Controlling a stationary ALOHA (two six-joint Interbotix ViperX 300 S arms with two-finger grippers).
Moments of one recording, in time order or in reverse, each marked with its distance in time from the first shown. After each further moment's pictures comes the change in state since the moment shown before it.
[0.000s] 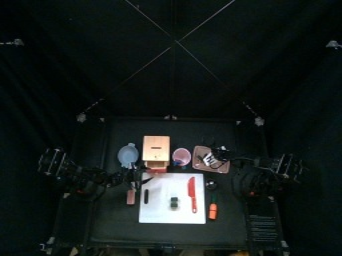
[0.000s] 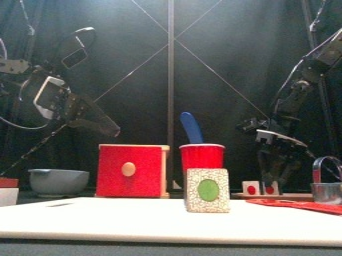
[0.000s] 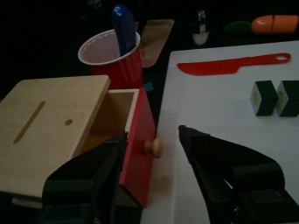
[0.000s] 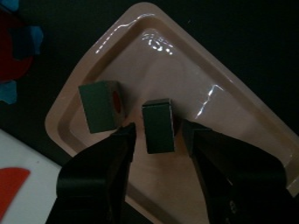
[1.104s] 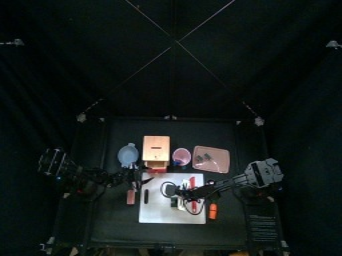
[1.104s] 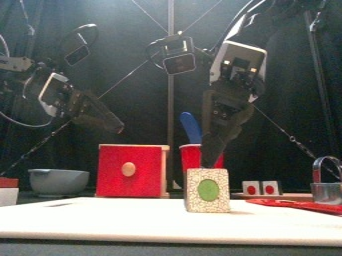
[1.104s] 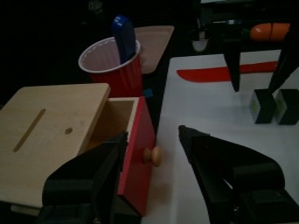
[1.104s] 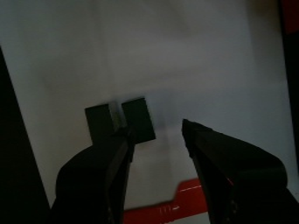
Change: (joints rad) left arm 0.002 -0.002 -0.017 0.000 0.000 0.002; right arm 0.759 0.428 -0.492 -0.049 0.014 -0.017
